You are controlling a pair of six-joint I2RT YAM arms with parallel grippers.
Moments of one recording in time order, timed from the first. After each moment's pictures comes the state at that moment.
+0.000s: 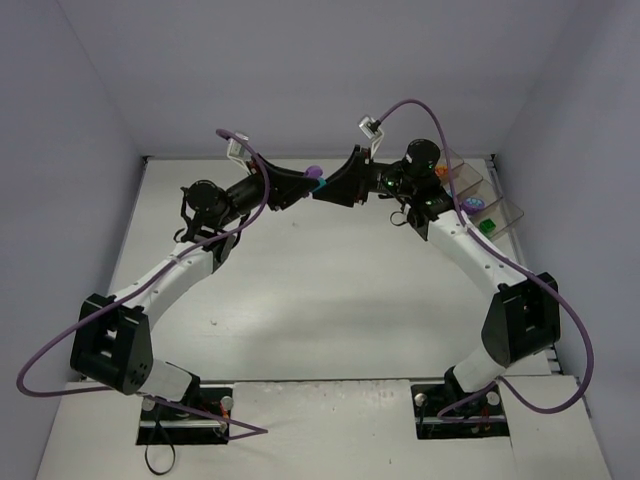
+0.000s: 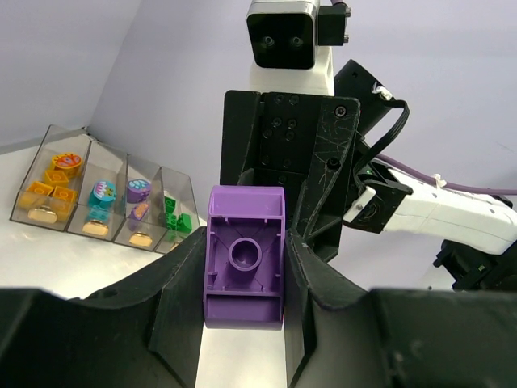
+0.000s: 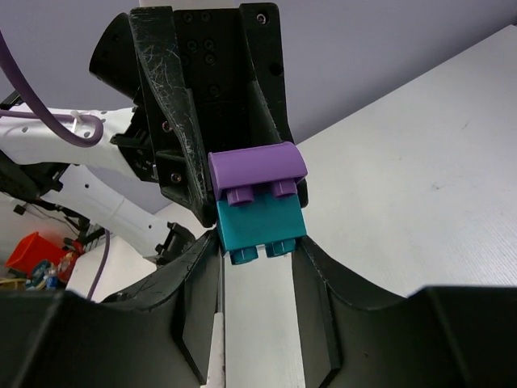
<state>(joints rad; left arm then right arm) -0.39 1.43 1.02 0.83 0.71 -0.90 0.39 1.57 1.28 0.40 -1.06 0.64</state>
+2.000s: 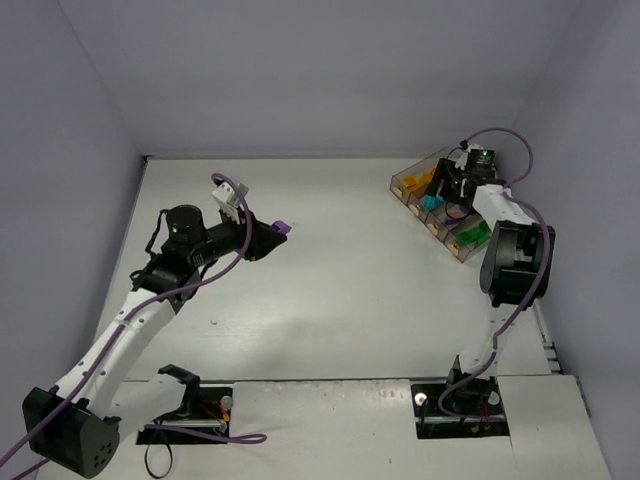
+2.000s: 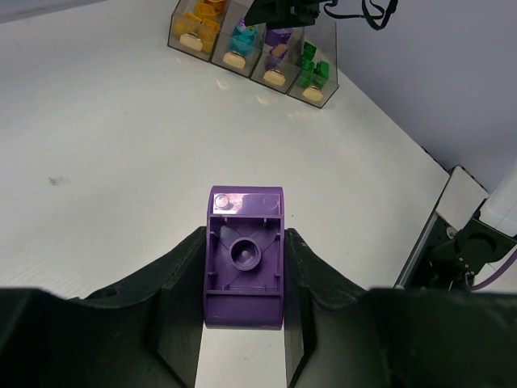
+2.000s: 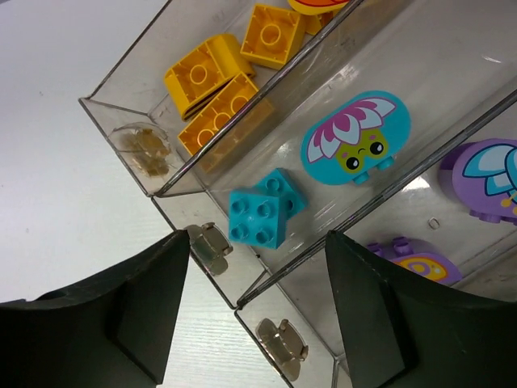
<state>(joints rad) -0.37 0.99 0.89 -0.09 0.56 -0.28 -0.13 1.99 1.48 -0.24 -0.23 0.21</state>
